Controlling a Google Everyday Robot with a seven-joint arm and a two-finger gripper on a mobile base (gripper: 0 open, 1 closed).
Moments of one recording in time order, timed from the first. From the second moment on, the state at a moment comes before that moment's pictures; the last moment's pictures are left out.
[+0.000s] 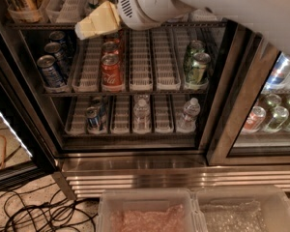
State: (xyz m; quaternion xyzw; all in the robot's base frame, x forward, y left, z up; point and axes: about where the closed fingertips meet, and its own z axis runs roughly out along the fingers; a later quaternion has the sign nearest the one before) arm 0.594 0.046 1.050 -0.28 0.82 0.15 0.48
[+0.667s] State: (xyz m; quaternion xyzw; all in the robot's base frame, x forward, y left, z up) arm 0.621 0.092 1.054 -0.28 0.78 0.16 0.53
